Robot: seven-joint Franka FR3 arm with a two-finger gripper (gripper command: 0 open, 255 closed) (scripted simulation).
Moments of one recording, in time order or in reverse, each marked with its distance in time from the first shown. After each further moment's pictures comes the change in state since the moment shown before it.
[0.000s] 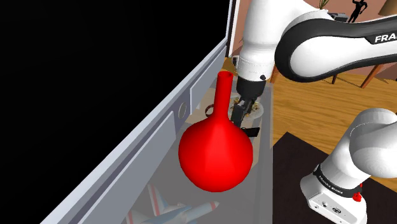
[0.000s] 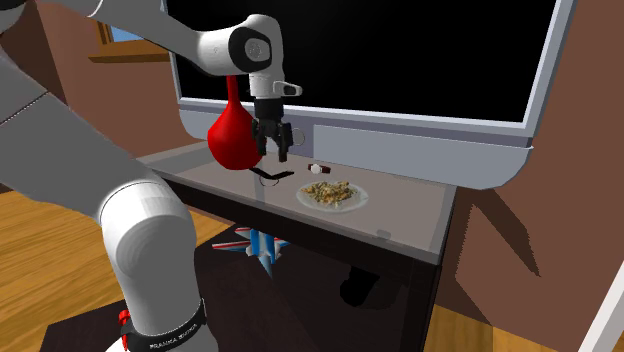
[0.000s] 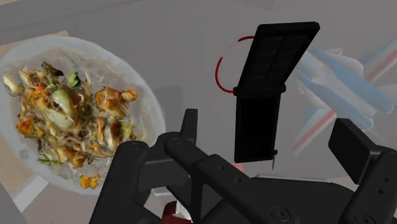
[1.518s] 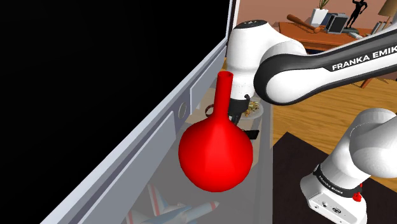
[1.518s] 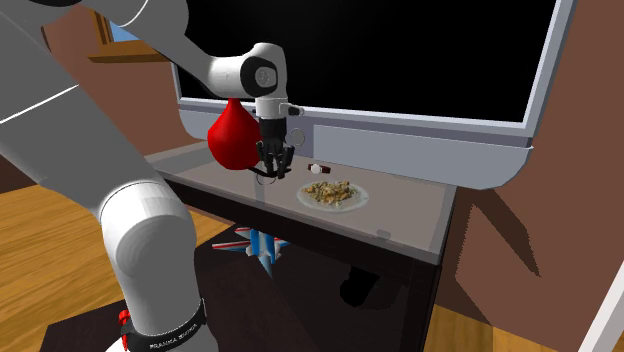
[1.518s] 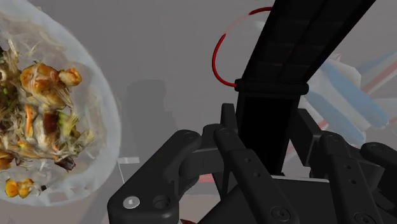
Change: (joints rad) arm 0.002 0.150 0.055 -0.026 -0.012 0.168 -0.037
